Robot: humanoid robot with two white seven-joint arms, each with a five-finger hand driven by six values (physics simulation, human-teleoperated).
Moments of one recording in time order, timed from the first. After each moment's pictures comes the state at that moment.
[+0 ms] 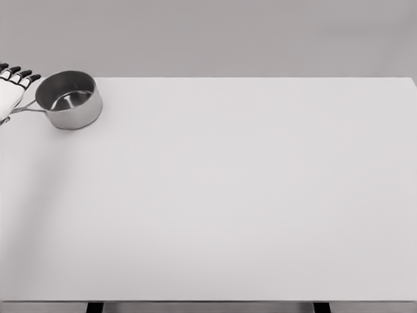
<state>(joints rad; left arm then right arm) -0.73 0.97 -1.01 -1.15 -0.65 0.01 0.26 -0.01 0.00 0.16 0.15 0.07 -0.28 0.27</state>
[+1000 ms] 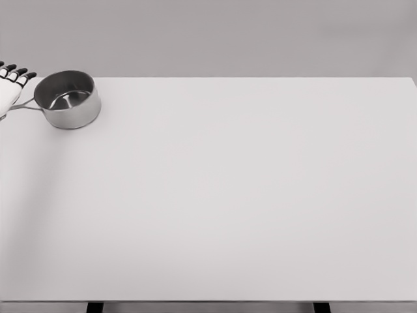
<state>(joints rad) -0.76 0.93 -1.01 -1.06 -0.70 0.01 0.26 -0.01 0.00 0.16 0.15 0.07 -0.28 0.27</state>
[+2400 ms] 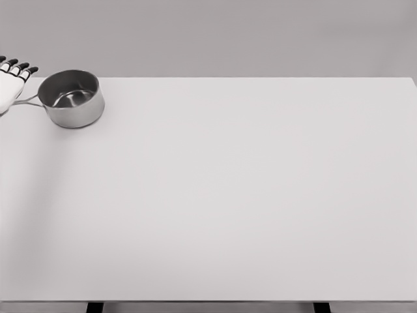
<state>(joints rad) -0.79 0.88 -1.01 -1.00 -0.72 0.01 0.26 -0.01 0.00 0.16 0.15 0.07 -0.28 0.27</state>
